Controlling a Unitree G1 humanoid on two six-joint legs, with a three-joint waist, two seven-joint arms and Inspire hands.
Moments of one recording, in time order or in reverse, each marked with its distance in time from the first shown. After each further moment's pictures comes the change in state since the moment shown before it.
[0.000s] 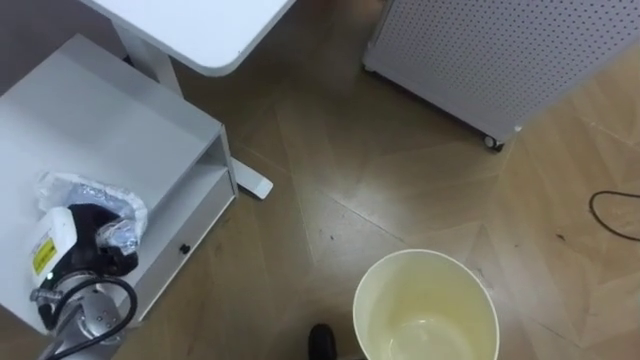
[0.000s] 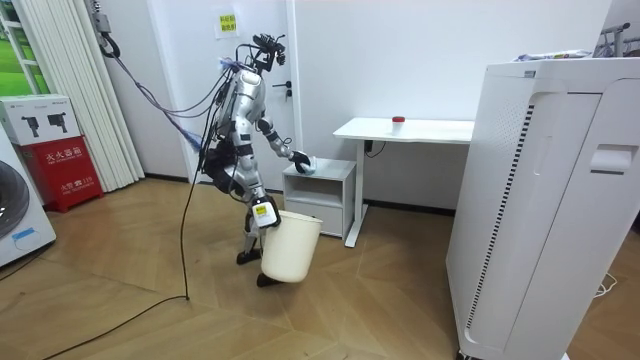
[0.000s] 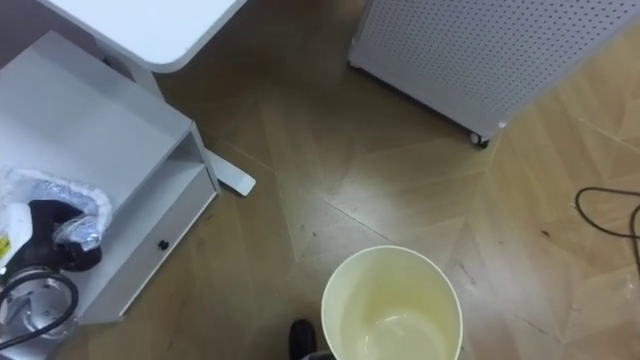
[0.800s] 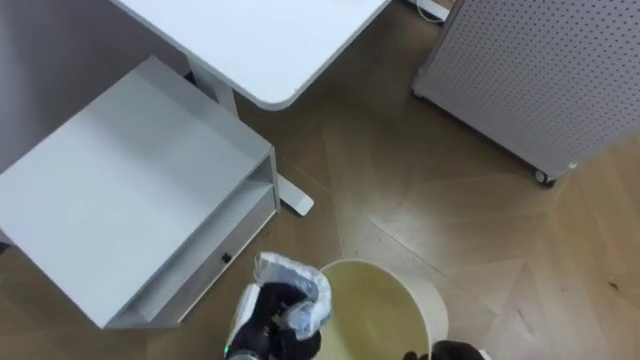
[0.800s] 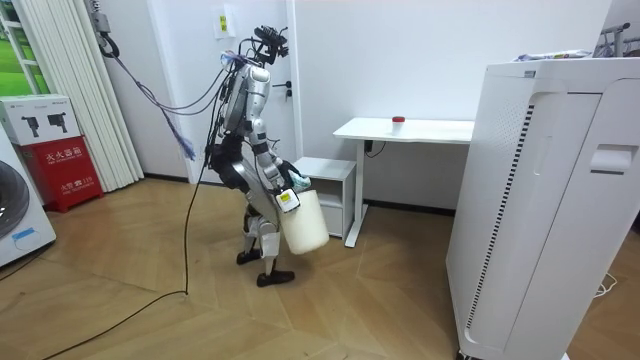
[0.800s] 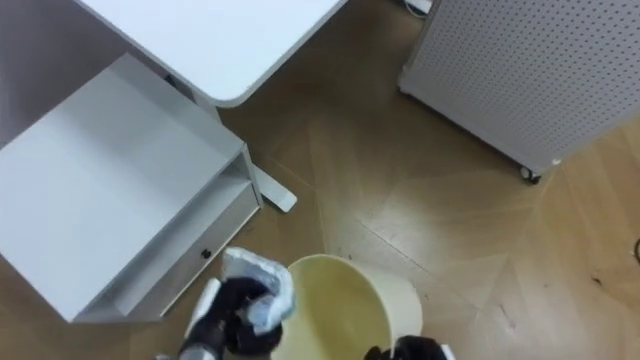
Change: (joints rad) left arm 0.313 -0.351 -0.237 -0.296 -0.093 -0.074 -0.327; right arm -0.058 0.139 0.077 0.011 -0.225 -0.098 -0.032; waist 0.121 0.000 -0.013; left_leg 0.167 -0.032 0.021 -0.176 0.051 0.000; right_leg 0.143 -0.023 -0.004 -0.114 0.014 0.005
